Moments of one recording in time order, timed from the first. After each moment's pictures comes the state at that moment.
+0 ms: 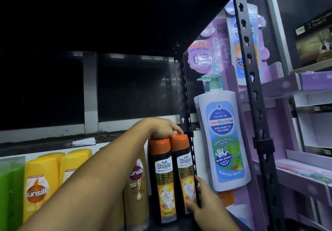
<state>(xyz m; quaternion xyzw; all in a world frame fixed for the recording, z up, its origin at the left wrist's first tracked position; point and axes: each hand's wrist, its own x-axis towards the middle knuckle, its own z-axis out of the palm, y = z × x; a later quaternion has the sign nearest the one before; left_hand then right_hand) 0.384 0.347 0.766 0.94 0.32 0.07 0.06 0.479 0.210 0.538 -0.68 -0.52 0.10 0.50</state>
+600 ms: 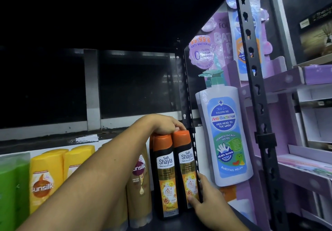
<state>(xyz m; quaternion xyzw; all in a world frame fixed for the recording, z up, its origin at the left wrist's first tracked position) 0.383 0.341 0.766 0.95 0.30 0.05 0.05 0.484 0.215 0.533 -0.66 -0.54 0.12 0.51</state>
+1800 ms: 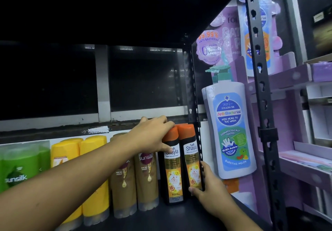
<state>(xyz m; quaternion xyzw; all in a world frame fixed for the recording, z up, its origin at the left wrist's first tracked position) 0.303 0.299 0.712 0.90 0.28 0.16 -0.28 0.490 0.224 0.522 -0.64 -0.56 0.08 0.52</state>
